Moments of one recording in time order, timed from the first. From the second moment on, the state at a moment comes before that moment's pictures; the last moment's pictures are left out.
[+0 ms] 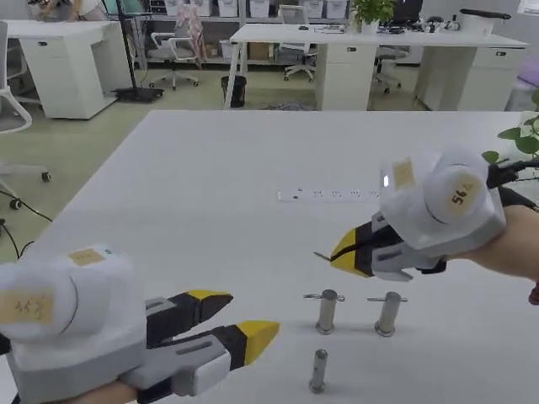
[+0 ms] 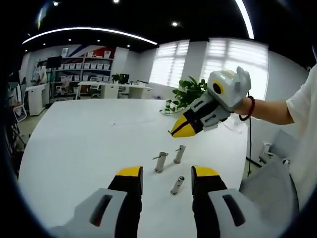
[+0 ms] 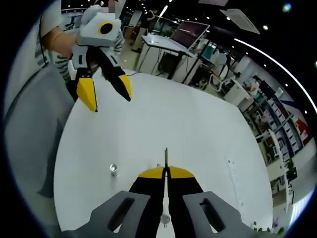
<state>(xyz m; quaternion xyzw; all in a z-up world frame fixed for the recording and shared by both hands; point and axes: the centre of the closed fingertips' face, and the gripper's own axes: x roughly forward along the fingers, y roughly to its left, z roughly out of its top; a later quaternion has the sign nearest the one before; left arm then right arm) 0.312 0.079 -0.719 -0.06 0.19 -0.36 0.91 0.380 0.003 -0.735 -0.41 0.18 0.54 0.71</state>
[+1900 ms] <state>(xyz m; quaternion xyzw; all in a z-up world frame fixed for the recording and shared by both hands) 0.298 0.025 -0.717 -0.24 0.25 -0.39 0.85 0.291 0.025 -0.722 -0.45 0.10 0.56 0.69</state>
